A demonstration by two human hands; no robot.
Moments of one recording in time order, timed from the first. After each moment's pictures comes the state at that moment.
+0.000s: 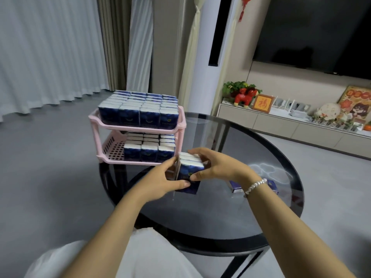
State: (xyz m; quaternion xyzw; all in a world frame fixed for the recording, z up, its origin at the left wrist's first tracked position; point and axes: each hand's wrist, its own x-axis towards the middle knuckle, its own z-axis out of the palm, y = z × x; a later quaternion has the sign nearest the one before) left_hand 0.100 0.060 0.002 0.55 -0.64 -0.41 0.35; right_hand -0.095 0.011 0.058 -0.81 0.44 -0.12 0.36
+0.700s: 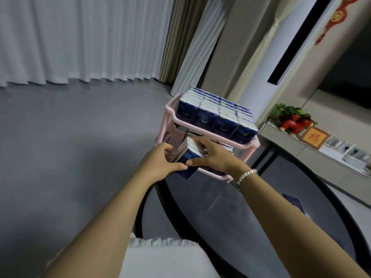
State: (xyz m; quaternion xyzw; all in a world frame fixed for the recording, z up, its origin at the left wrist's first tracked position) left_hand 0.242 0.053 -0.024 0.70 -0.47 -0.28 0.45; right_hand 0.089 -0.035 0.042 -0.88 0.37 -0.10 0.29
